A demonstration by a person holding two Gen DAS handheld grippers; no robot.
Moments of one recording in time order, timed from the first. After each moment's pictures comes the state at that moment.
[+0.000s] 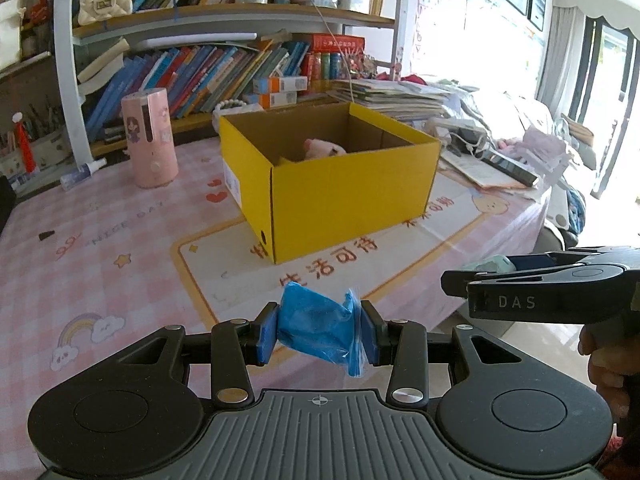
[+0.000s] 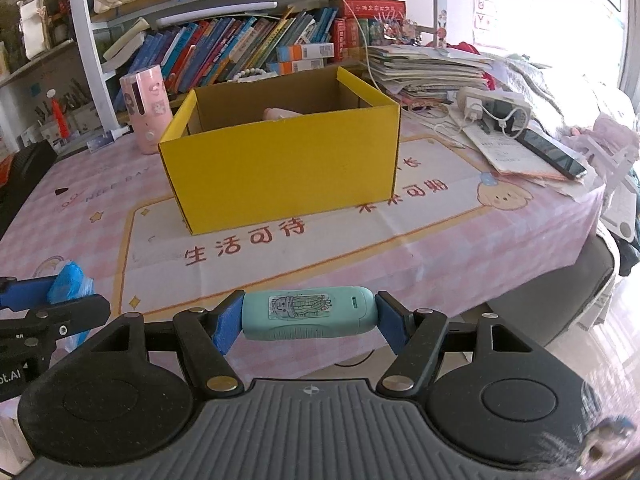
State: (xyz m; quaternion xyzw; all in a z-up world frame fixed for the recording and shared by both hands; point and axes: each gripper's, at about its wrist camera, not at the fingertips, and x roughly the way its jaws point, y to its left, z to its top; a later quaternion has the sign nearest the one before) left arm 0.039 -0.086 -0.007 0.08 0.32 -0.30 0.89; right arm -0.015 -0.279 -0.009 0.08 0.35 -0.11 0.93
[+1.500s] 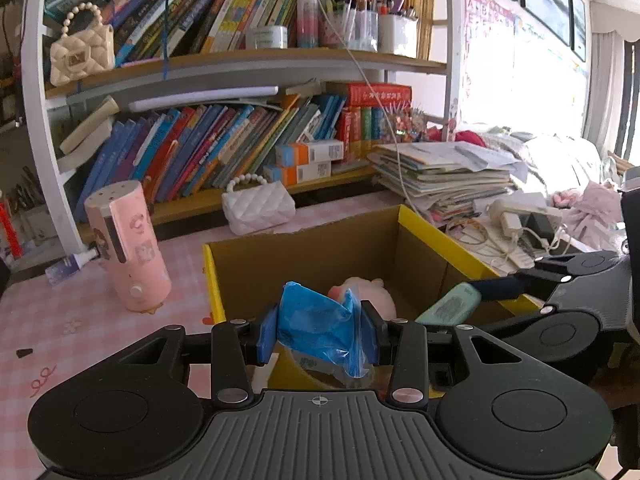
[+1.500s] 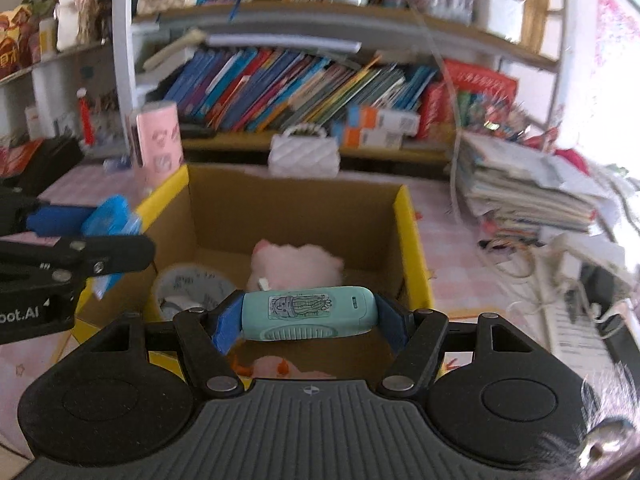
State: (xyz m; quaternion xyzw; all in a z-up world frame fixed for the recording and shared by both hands) left arm 0.190 -0.207 0.026 0.07 0.27 -0.24 0.93; right arm 0.186 -0.374 0.015 -0.02 0.32 0.04 0.95
